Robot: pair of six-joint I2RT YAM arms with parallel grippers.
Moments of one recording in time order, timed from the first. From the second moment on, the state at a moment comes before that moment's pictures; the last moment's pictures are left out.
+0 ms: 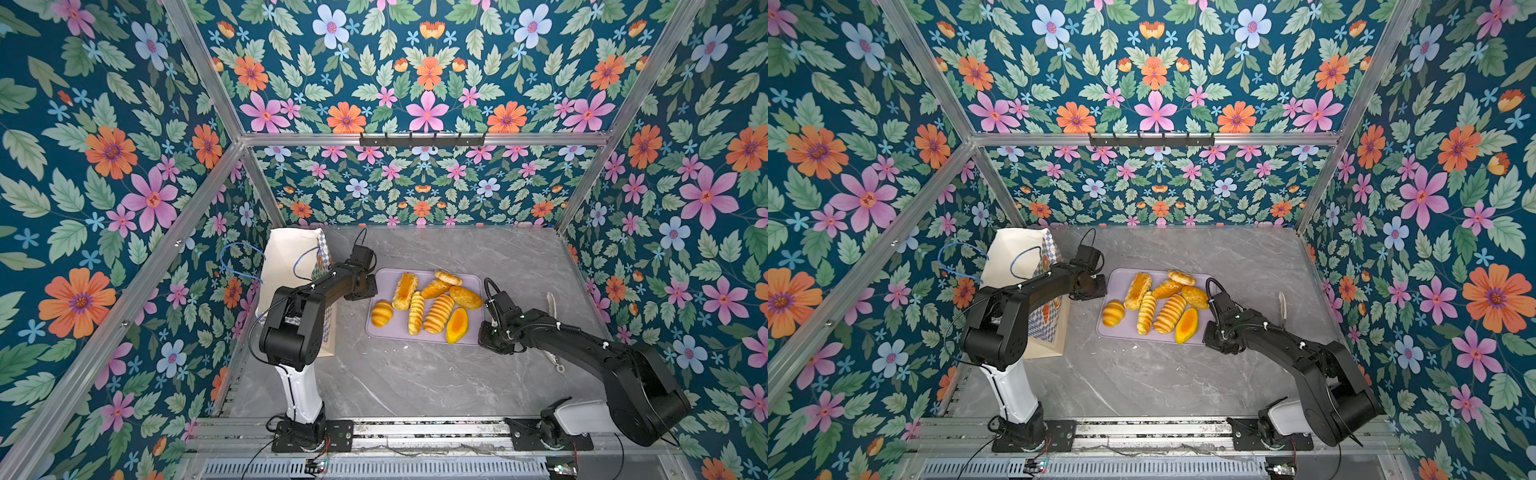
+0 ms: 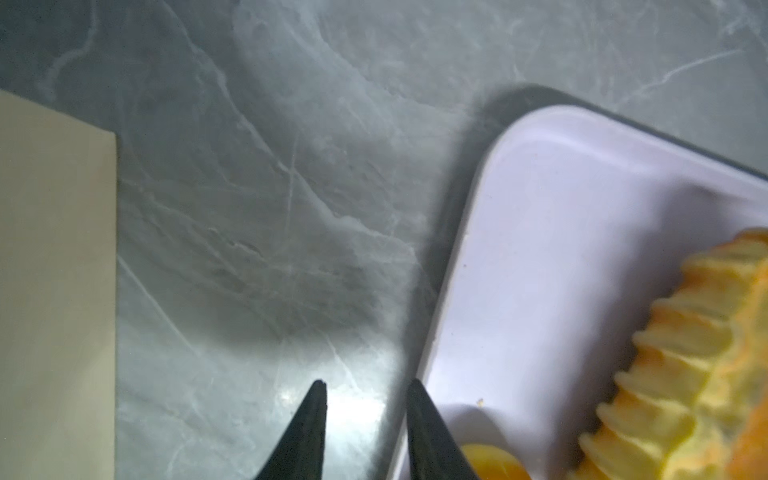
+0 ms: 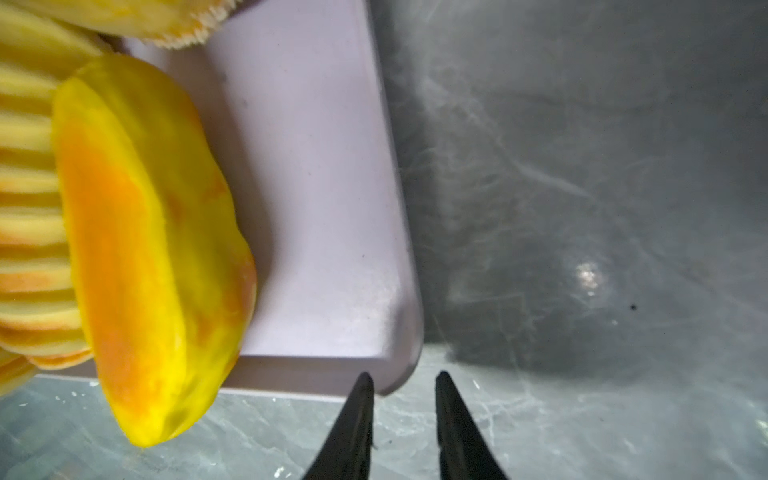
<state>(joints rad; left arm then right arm) -0.33 1.89 1.26 -0.51 -0.07 -0.46 0.46 1.40 0.69 -0.54 -0.09 0.79</state>
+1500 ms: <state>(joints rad) -0.33 2.01 1.37 -0.48 0.03 -0.38 0.43 1.50 0.77 -0.55 -0.05 0.80</state>
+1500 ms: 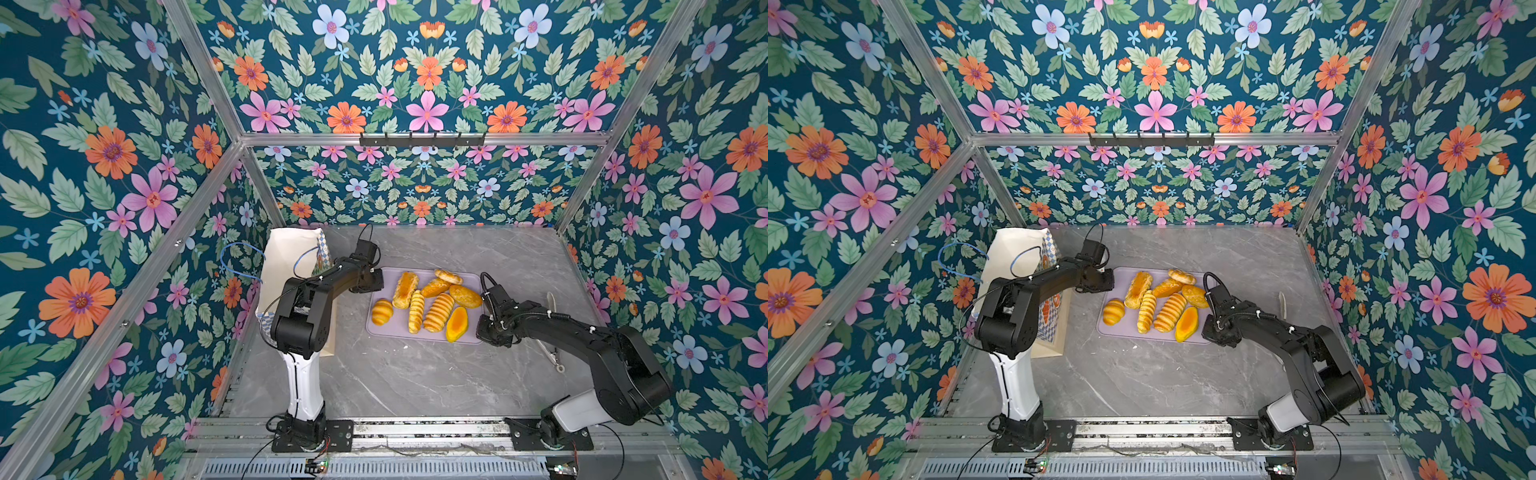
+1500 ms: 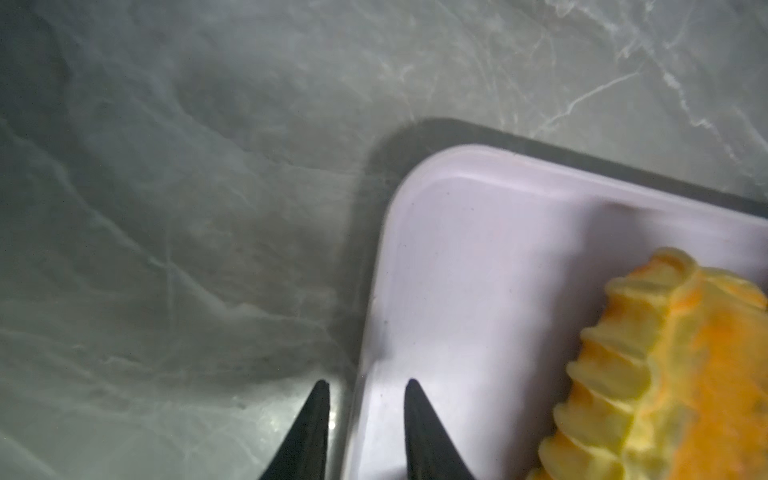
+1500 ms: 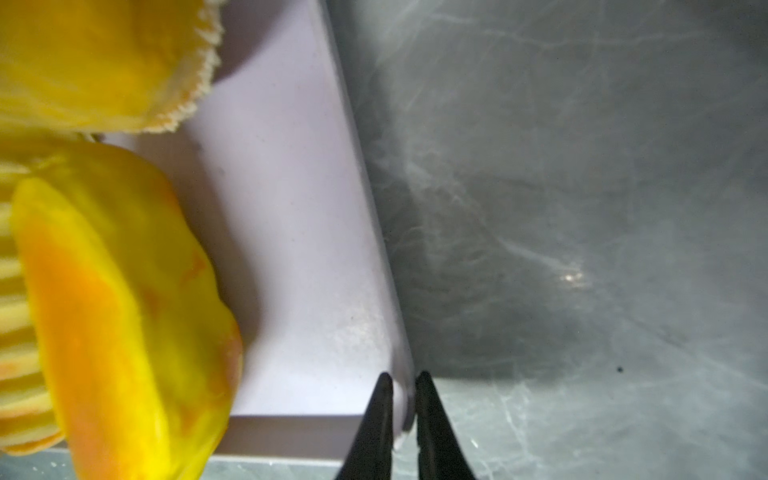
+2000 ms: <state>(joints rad) -0.33 2.10 1.49 -0.52 0.00 -0.33 0.41 1.55 0.83 -0.55 -0.03 0.80</state>
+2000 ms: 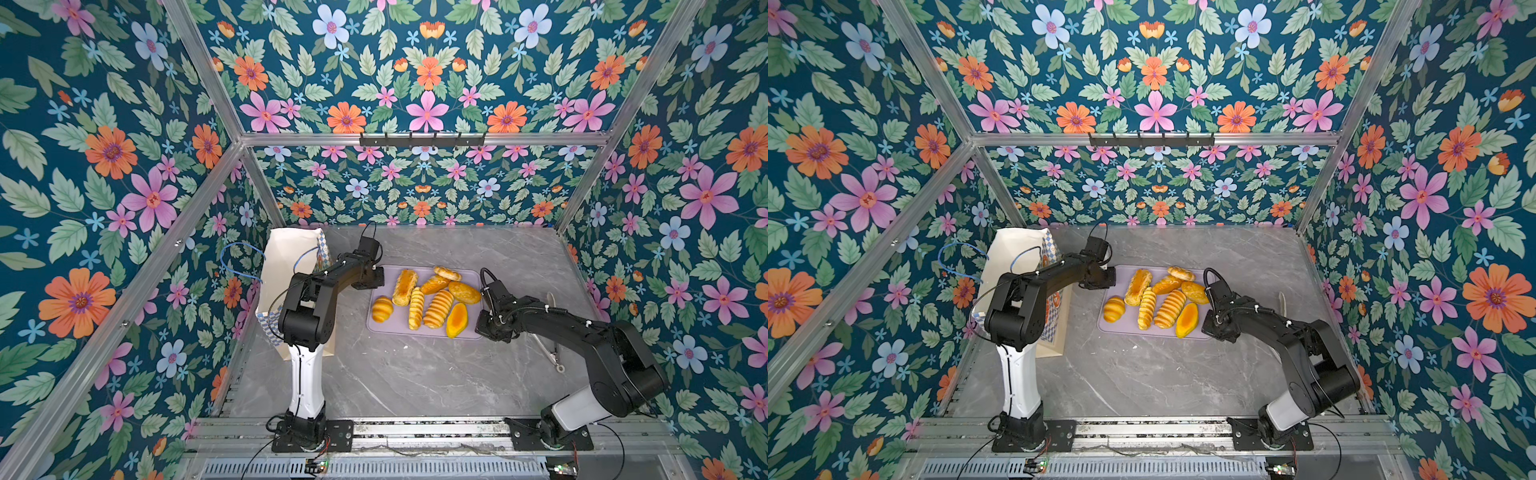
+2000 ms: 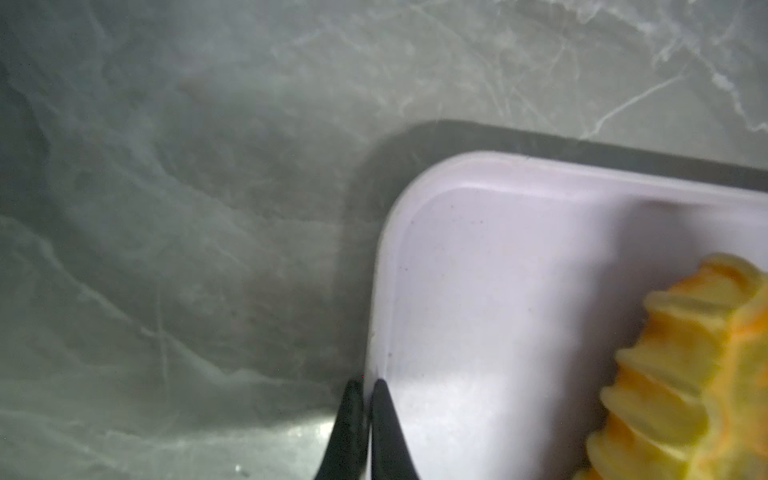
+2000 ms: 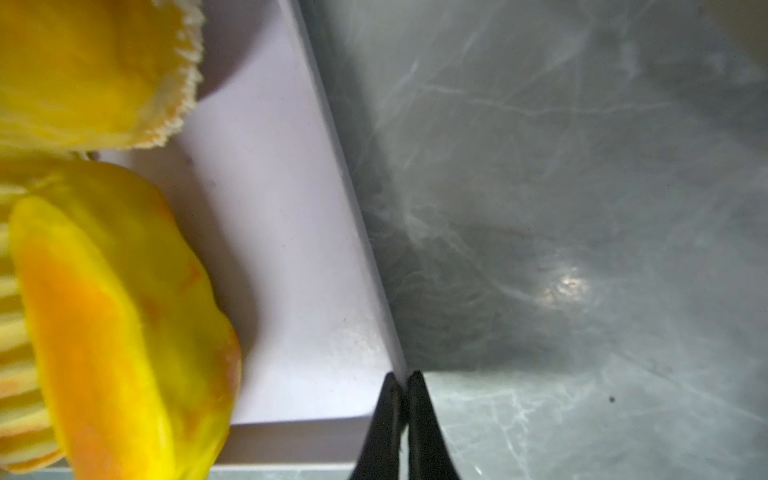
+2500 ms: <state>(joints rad) -0.28 2.30 1.80 -0.58 0.00 -0.31 0.32 1.79 1.10 -0.56 -0.08 0.71</state>
